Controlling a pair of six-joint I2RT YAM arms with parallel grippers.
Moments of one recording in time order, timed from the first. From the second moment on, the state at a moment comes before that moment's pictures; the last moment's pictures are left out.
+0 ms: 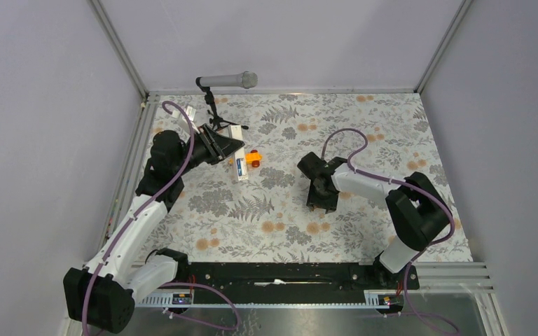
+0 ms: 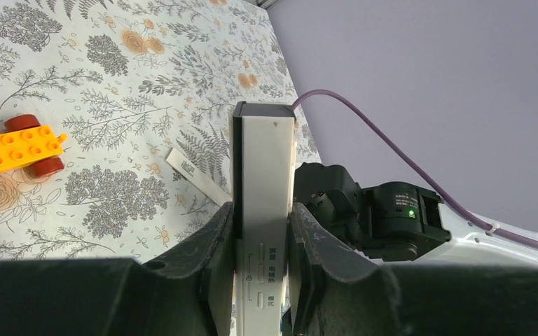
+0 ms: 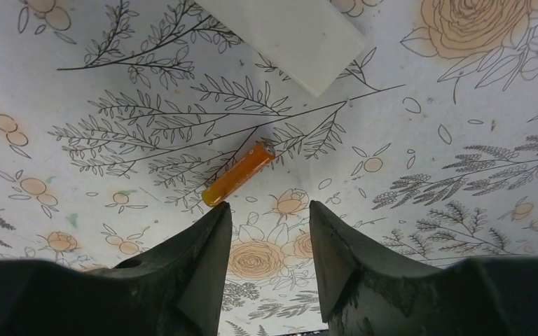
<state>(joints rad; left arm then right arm) -0.26 0.98 0.81 0.03 0.51 -0.84 0.69 1.65 1.00 -0.79 0.19 0.88</state>
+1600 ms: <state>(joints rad) -0.07 0.96 0.80 0.02 0.56 -0.83 0.75 1.59 0.99 -0.69 -0.07 -0.66</state>
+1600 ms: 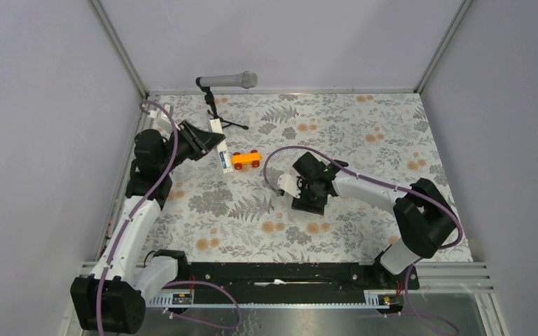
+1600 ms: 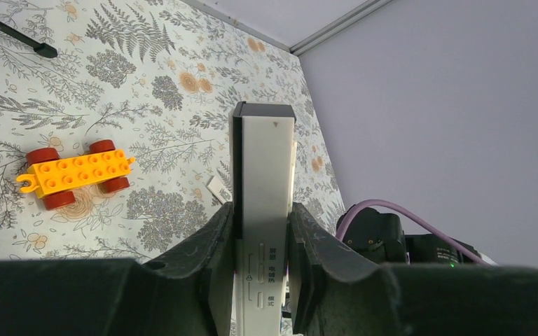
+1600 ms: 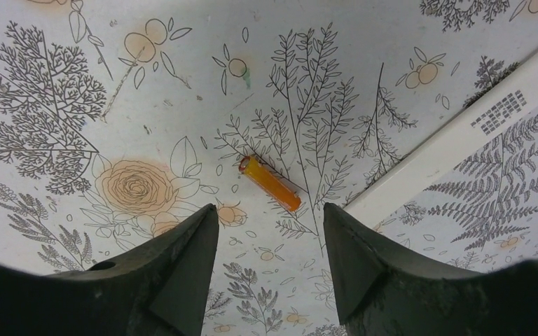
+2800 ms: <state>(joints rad) -0.07 0.96 0.86 0.02 0.59 -0.85 0.73 1.73 1.03 -0.60 -0.03 -0.55</state>
